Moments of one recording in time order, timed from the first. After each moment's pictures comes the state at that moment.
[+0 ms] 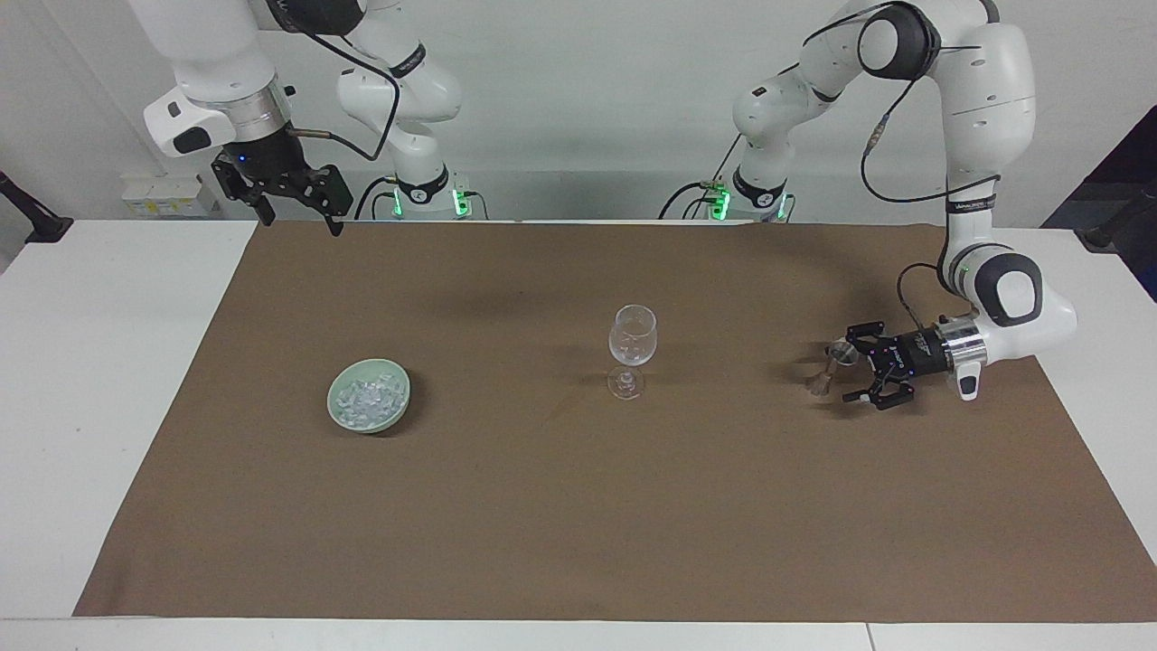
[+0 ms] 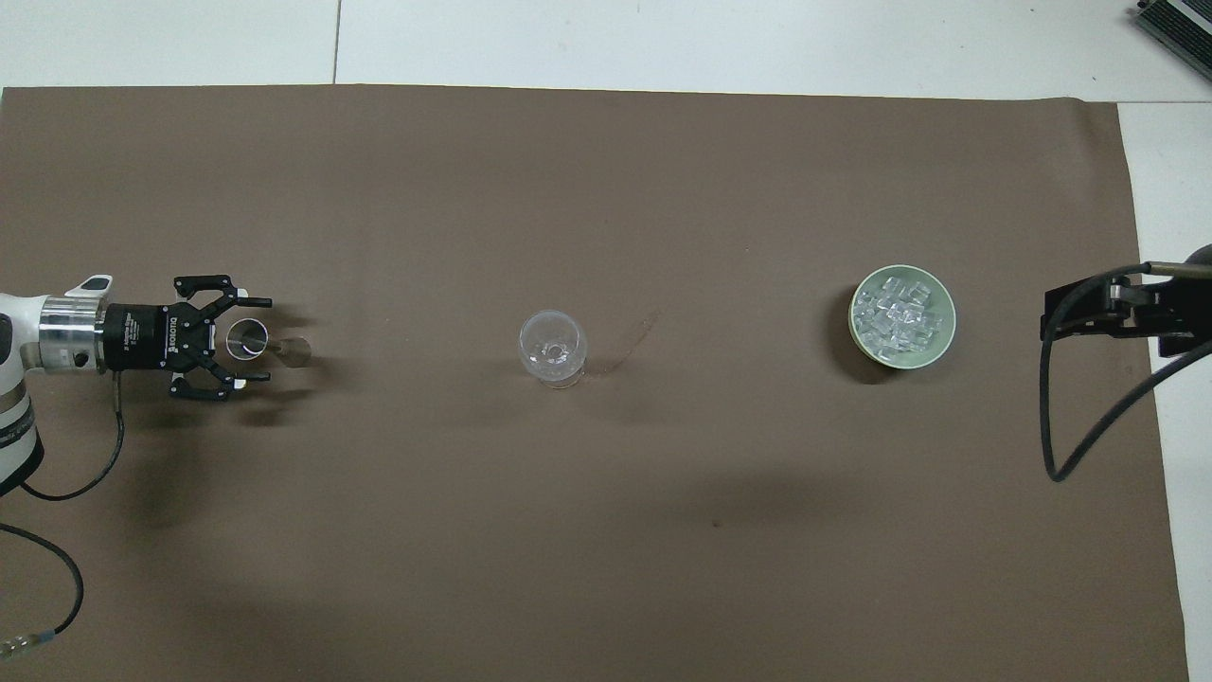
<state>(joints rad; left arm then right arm) 0.45 0.48 -0.15 -1.90 -0.99 1.72 -0.74 -0.03 -0.03 0.05 -1.55 -0.05 1.48 0.18</state>
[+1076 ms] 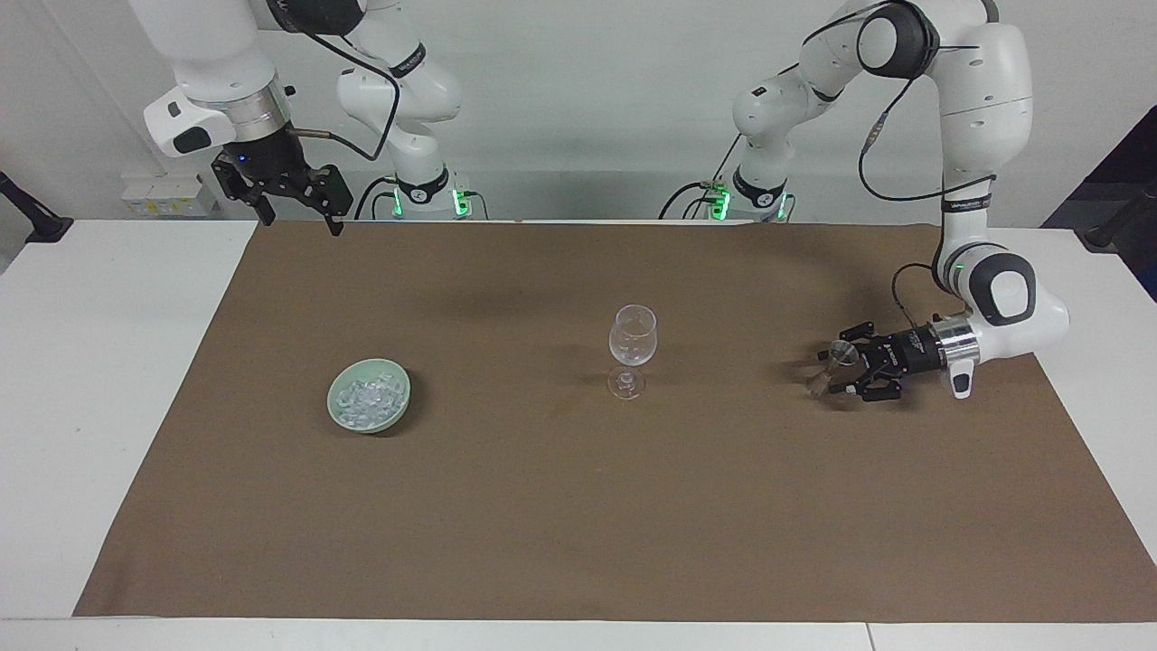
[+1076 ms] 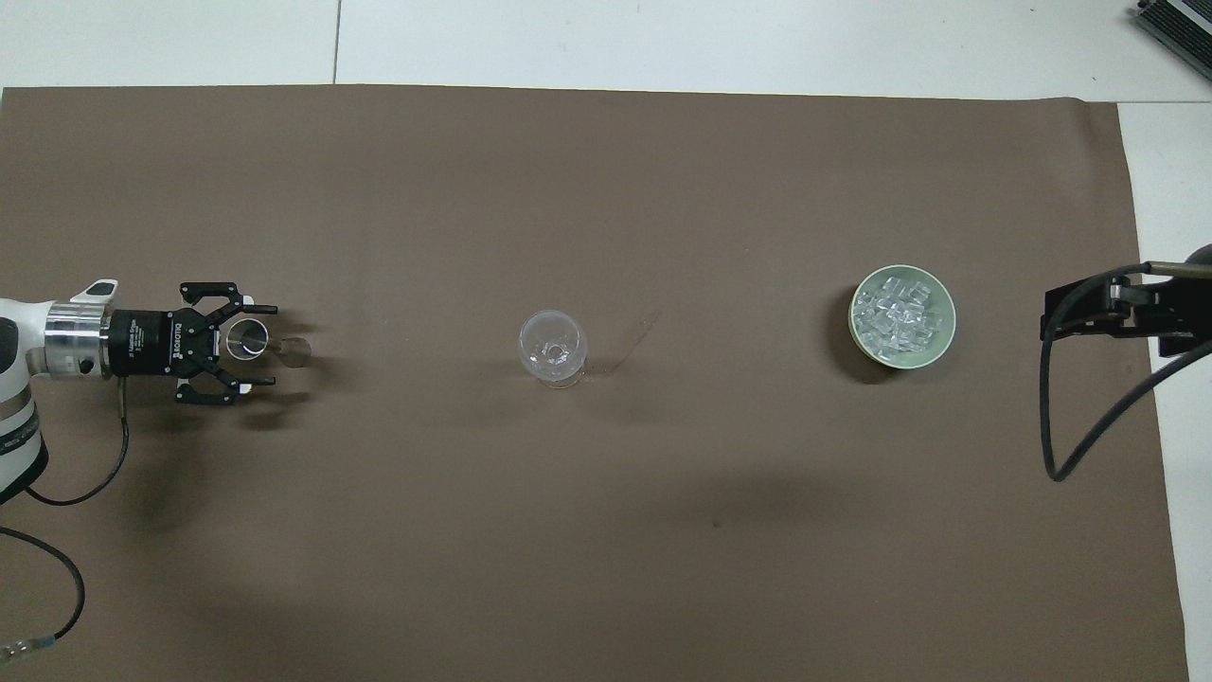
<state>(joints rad) 0.45 0.47 -0.15 -1.92 -0.99 1.72 -0.71 -0.03 -0.03 0.05 -1.55 -0.05 1.48 0.18</state>
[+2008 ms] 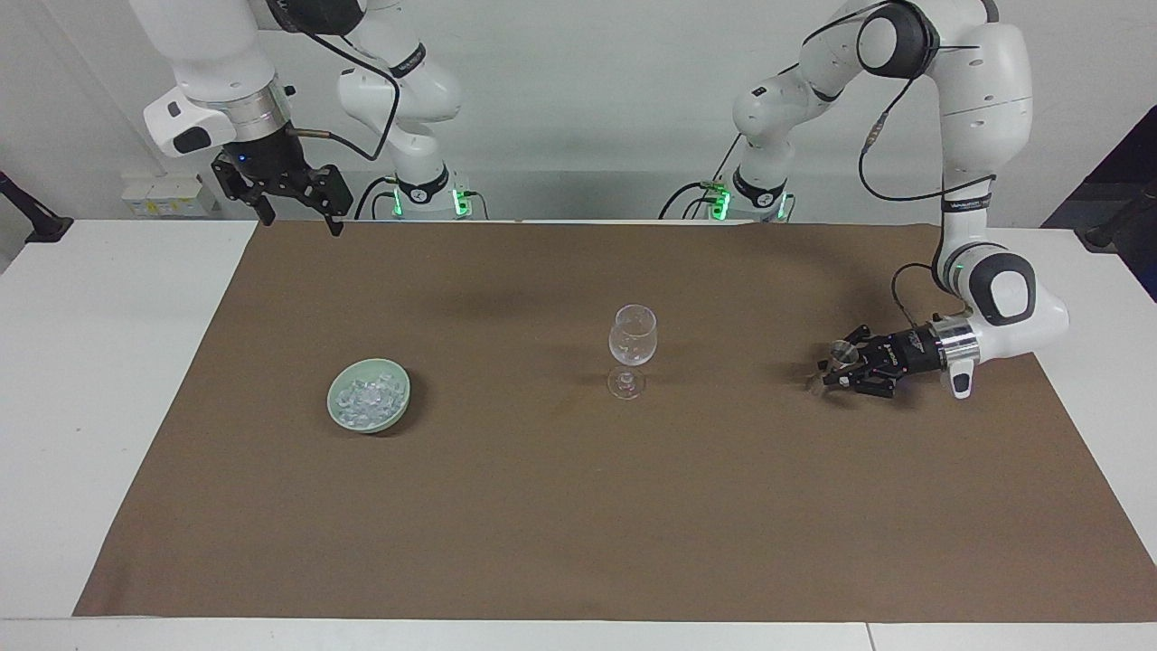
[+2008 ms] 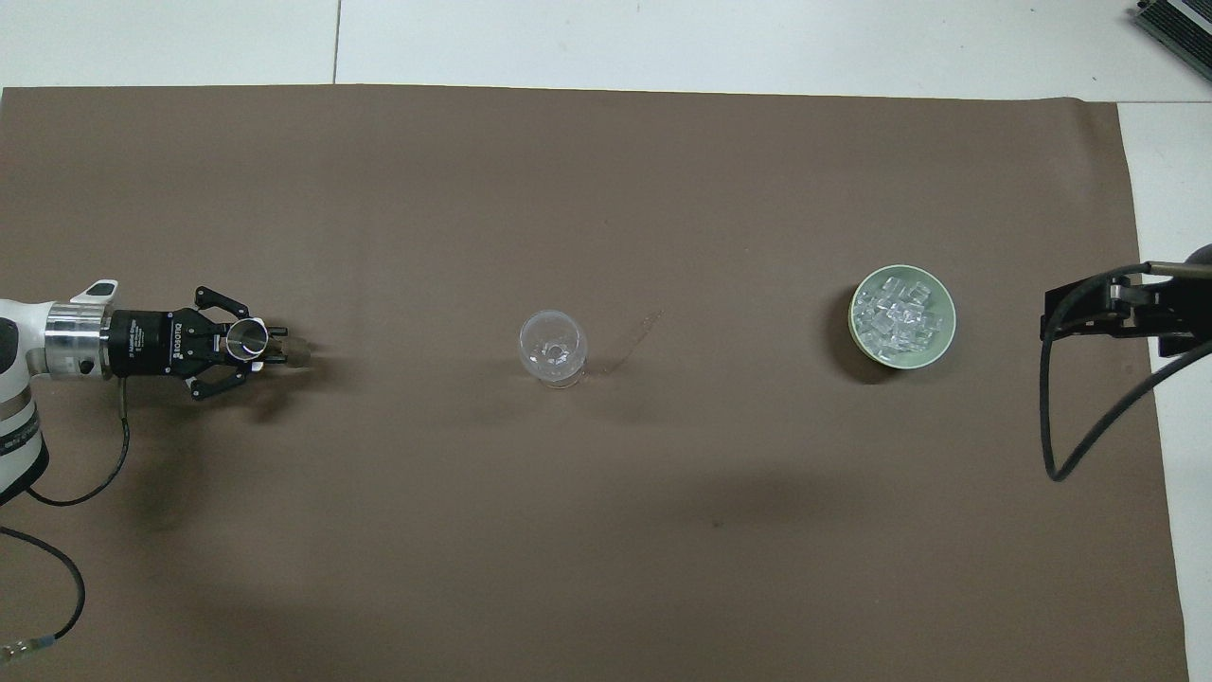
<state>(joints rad) 0.45 0.47 -0.14 -1.92 -1.00 1.72 -0.71 -0.03 -0.03 0.05 -1.55 -0.05 1.48 0.18</state>
